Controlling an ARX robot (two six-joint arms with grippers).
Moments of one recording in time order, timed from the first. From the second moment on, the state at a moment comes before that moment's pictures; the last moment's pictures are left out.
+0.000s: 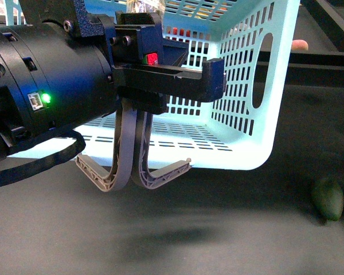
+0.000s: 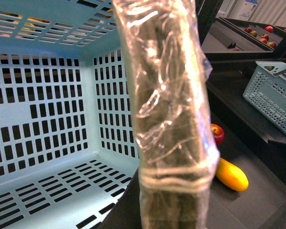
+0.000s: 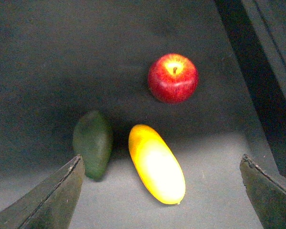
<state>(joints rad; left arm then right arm) -0.53 1.66 0.50 1.08 0.11 -0.17 -0.43 1.96 0.37 0.95 -0.13 -0.21</state>
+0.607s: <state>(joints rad) -0.53 1.66 0.50 1.08 0.11 -0.17 -0.48 2.45 0.72 0.81 -0.10 -0.34</state>
